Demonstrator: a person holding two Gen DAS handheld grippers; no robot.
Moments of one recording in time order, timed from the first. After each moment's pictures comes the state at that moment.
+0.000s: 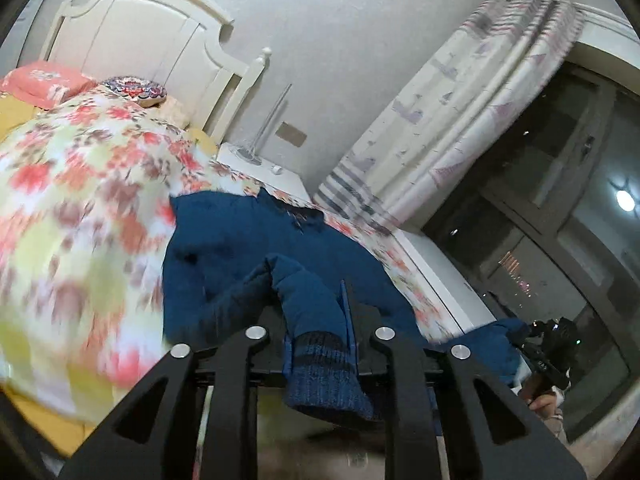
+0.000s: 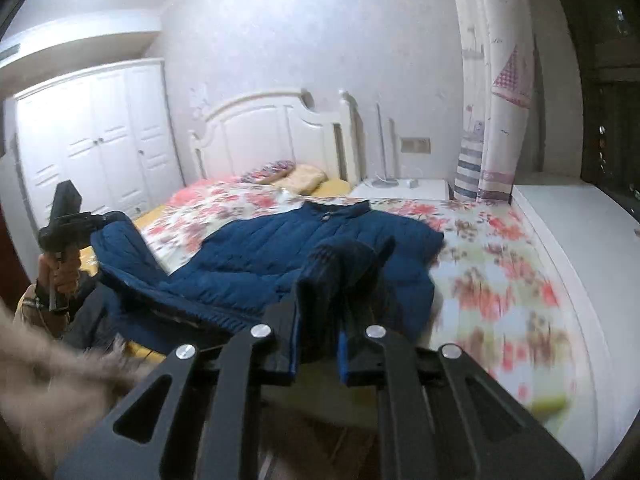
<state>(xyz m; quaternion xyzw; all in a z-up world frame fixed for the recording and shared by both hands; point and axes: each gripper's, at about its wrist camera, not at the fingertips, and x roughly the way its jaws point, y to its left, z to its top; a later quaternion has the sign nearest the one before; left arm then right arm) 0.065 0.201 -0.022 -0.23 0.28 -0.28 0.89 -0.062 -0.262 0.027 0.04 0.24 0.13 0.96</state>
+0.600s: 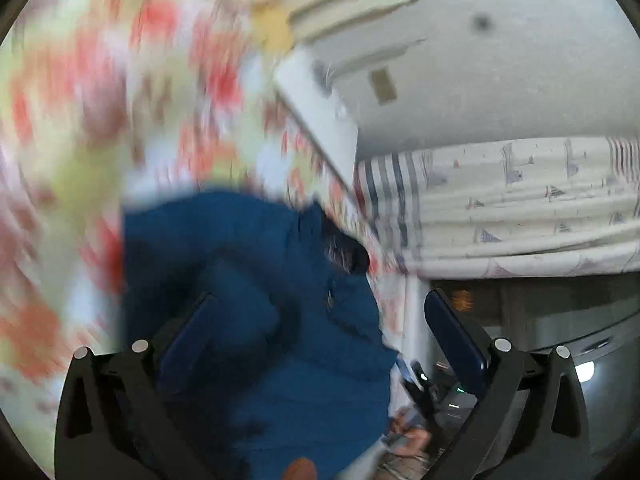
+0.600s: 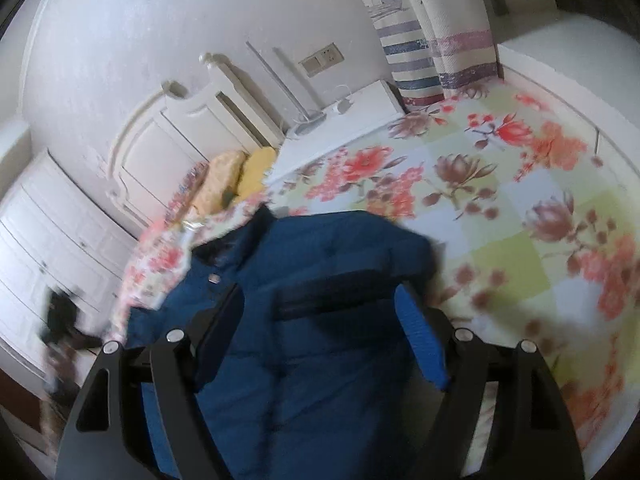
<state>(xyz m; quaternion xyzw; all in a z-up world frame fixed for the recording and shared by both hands) 0.379 0.222 -0.066 -0.42 0.46 -0.22 0.75 0.253 -0.360 -0.078 0.27 0.37 0.05 0.89</state>
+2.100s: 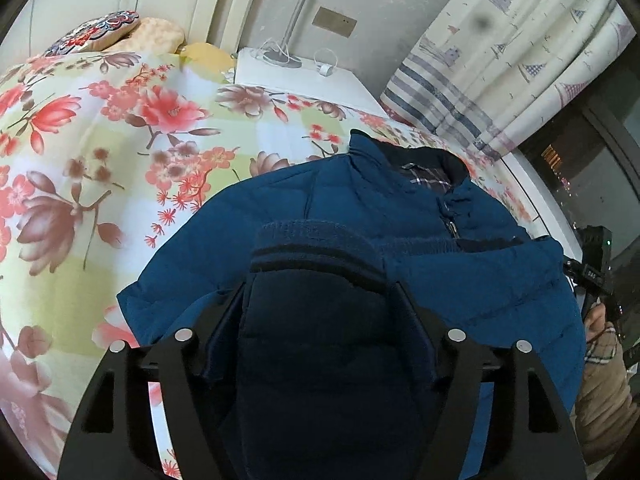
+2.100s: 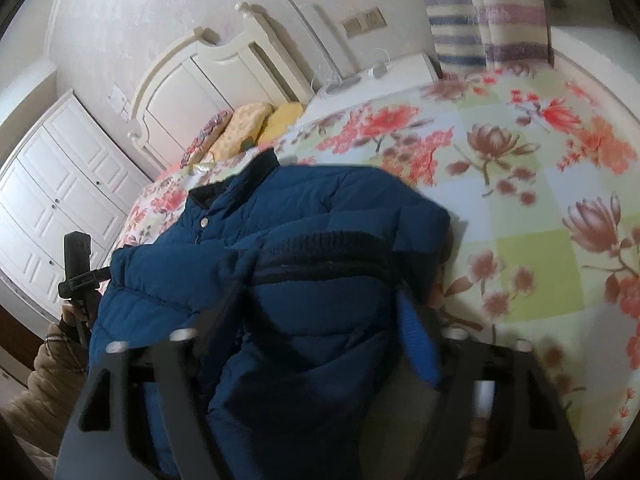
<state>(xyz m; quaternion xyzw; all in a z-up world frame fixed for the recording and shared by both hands) 0.389 0.130 -0.133 -0.09 0.45 -0.26 0.85 0.266 -0.356 -0.118 0.21 0.40 0.14 0.88</state>
